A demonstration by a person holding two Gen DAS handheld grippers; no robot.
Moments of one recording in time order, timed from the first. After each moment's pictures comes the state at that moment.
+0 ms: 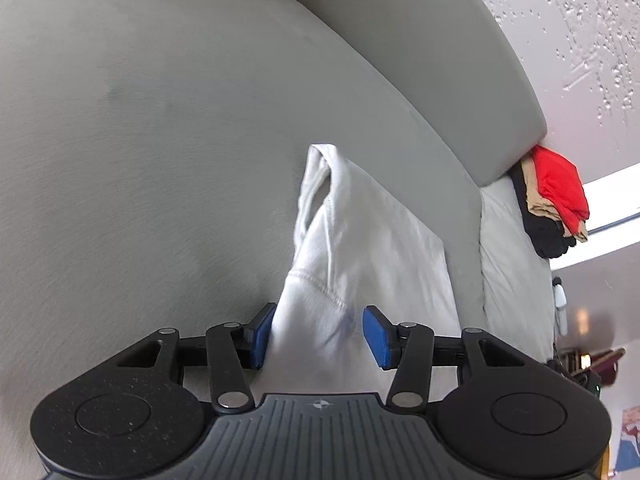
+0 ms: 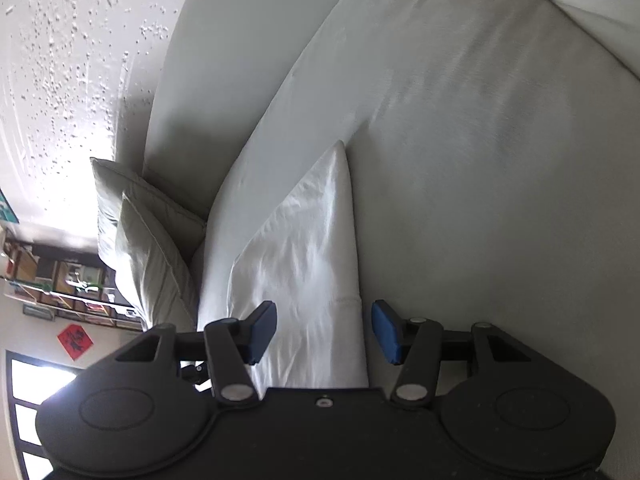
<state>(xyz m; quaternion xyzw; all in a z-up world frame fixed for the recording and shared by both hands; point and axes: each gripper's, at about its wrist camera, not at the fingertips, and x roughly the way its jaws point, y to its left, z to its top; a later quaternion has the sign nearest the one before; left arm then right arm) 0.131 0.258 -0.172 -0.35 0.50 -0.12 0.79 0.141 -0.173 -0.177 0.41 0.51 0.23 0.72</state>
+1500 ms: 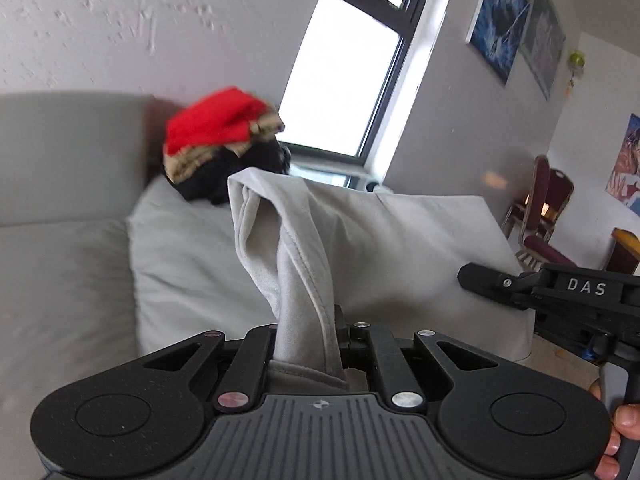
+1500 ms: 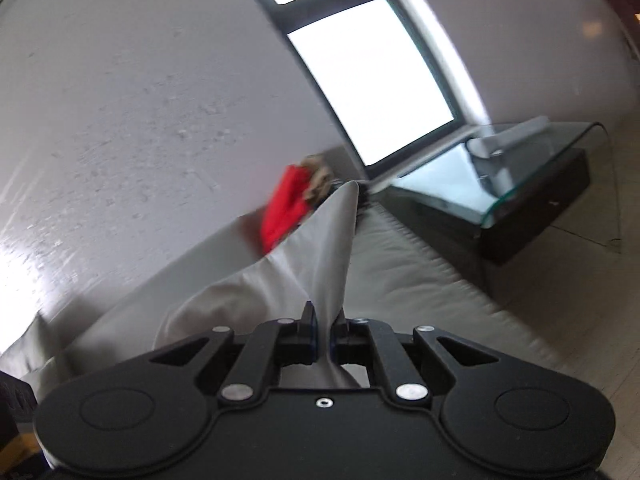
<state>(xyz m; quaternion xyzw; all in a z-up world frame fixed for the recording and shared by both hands) 0.052 -0.239 -0.015 -0.07 0.27 -0.30 0.91 -0.066 -0.472 -0.001 0.28 0.16 -0.03 0.95</state>
